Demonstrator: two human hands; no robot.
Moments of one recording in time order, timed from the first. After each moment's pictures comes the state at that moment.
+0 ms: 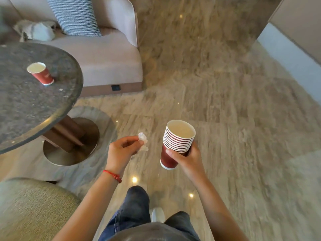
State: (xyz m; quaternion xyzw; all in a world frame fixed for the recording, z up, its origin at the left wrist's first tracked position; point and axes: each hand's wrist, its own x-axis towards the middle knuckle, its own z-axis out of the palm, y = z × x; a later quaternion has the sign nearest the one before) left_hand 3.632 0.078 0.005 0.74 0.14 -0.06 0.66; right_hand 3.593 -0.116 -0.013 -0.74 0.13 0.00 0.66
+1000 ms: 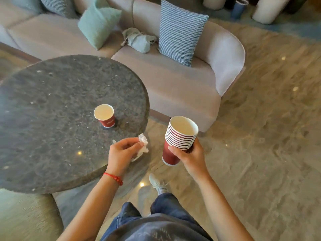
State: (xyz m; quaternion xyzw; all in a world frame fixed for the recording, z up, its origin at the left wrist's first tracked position) left_hand 3.989 0.261 0.000 0.63 0.38 0.13 0.66; right_hand 4.082 0.082 -0.014 -0.74 -0.10 0.19 0.64
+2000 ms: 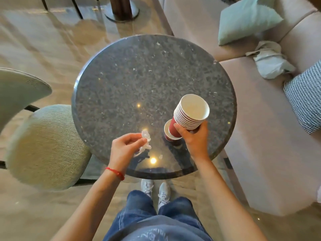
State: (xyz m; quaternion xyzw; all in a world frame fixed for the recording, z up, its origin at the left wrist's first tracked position) left_hand 3.975 0.374 -0.010 0.43 0.62 0.35 0.55; right_hand 4.174 0.364 -0.047 -0.64 -0.38 0.37 0.55
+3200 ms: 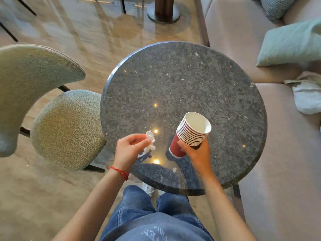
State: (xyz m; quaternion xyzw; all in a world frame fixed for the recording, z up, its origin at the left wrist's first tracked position) left_hand 3.939 0.390 -0.022 0.33 0.66 0.42 0.53; right_hand 4.144 0.393 -0.072 -0.61 -0.43 0.49 0.45
